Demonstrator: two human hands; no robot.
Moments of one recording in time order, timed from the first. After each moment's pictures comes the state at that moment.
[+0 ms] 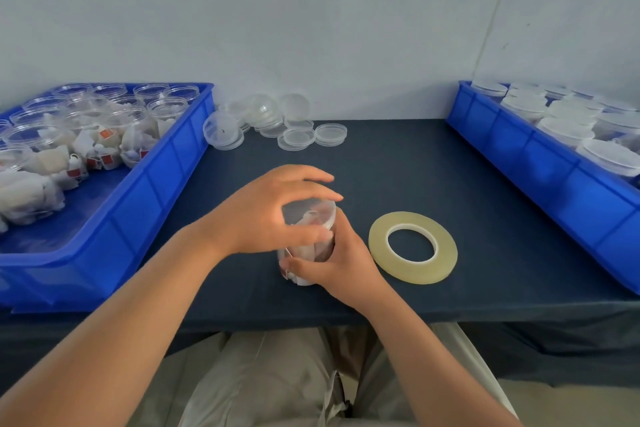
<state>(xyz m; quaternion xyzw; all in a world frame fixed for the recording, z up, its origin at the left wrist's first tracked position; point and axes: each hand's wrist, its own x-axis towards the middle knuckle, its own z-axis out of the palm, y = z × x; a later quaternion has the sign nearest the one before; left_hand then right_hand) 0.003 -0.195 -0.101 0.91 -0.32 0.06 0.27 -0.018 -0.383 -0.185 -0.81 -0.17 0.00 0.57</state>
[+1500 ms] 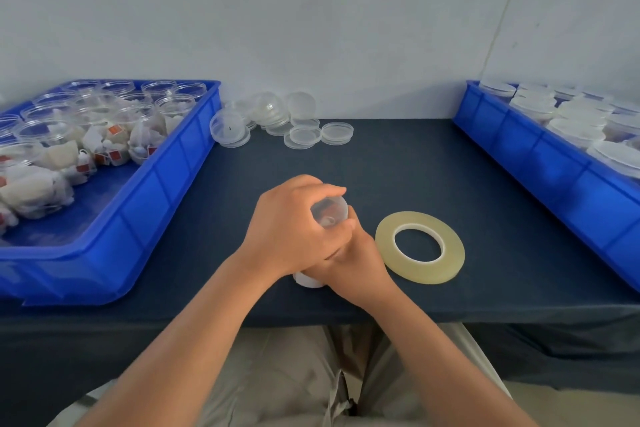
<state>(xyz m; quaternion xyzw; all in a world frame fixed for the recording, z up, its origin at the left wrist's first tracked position) -0.024 -0.243 -0.120 0.92 -0.12 0.21 0.30 -0.019 -0.380 -0.183 -0.84 -0.14 -0.02 0.53</state>
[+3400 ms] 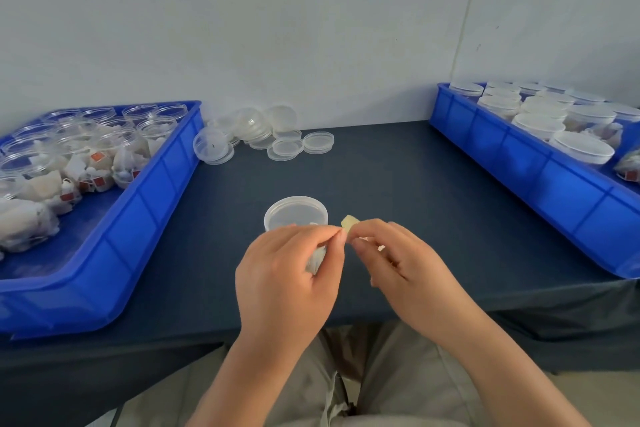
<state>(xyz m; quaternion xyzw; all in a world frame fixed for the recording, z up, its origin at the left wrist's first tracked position) -0.088 -0.277 -0.133 0.82 -0.14 0.47 0.29 -0.083 -0.459 -0.132 -0.87 -0.18 -0.09 0.45</state>
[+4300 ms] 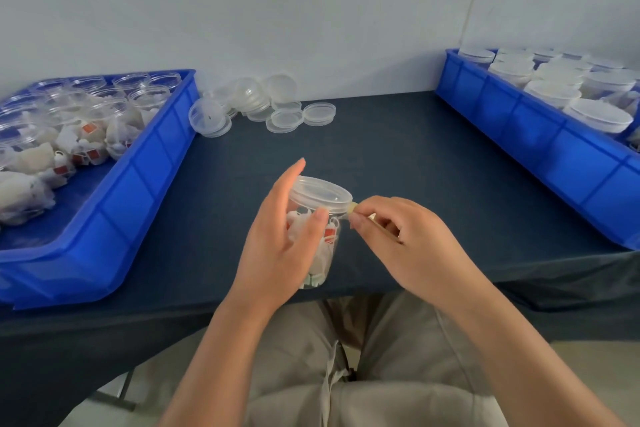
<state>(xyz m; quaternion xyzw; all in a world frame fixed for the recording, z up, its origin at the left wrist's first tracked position) -0.069 -0.250 -0.158 0.81 -0.10 0.15 0.55 -0.077 -0.460 -0.130 -0.91 -0.15 -0.10 0.37</state>
